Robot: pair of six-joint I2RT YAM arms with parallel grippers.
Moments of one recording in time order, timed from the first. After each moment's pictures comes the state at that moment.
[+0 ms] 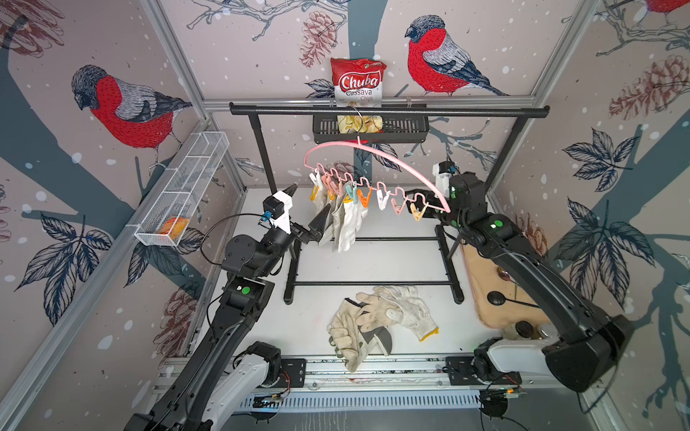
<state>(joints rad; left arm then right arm) -0.32 0.80 0.80 0.35 0.29 -0.01 0.53 1.29 1.34 -0.46 0.00 0.43</state>
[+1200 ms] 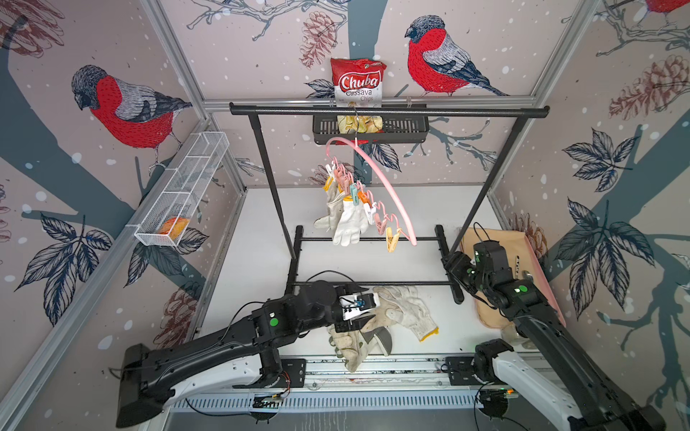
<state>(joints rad) -1.20 0.87 0.67 -0.31 0.00 0.40 0.28 0.80 0.68 -0.64 -0.06 0.94</state>
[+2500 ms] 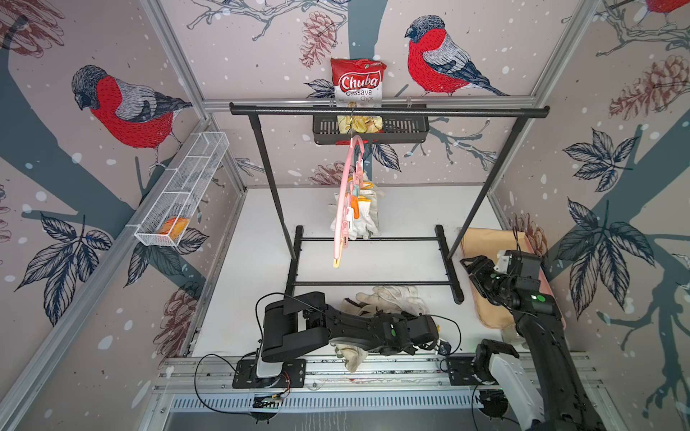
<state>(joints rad) -1.44 1.90 1.07 -0.11 -0.29 0.71 -0.16 0.75 0.59 -0.63 -0.44 0.79</state>
